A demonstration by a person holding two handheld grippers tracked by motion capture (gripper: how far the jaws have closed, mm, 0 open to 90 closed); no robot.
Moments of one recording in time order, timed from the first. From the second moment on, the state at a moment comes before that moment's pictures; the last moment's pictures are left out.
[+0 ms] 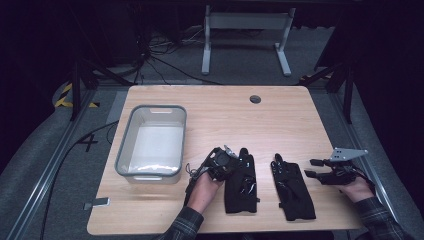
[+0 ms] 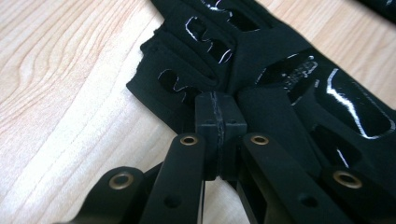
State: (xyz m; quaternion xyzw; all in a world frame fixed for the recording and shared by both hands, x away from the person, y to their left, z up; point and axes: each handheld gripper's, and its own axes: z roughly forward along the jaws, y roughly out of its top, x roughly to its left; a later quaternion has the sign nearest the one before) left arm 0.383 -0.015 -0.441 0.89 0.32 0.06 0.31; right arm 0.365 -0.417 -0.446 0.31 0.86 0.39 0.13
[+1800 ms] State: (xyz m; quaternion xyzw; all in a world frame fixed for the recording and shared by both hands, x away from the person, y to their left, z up) left arm 0.363 -0.038 -0.447 0.92 0.25 0.03 0.31; right arm 0.367 -0.334 -0.453 0.23 0.89 0.37 0.07
